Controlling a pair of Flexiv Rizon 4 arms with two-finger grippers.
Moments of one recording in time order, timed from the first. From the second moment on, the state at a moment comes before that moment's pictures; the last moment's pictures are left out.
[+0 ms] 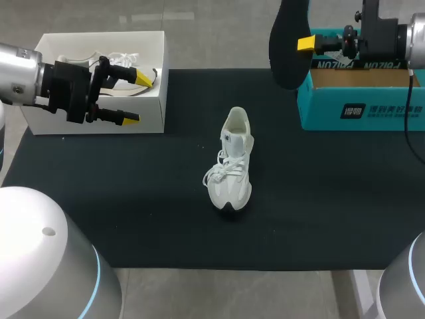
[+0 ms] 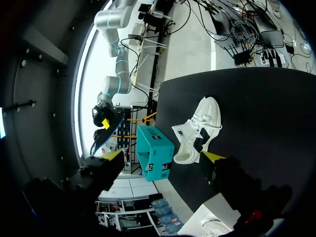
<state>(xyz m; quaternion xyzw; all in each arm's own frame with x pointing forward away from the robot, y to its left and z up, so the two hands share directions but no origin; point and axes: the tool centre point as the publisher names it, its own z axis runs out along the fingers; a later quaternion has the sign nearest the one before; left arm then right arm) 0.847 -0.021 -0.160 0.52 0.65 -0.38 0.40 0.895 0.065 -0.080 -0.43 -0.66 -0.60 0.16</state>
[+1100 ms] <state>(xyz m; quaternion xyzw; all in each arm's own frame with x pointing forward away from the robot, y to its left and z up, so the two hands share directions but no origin) 0.847 -0.021 -0.160 0.52 0.65 -0.38 0.40 0.964 0.086 -0.143 -0.37 -0.66 -0.65 0.09</state>
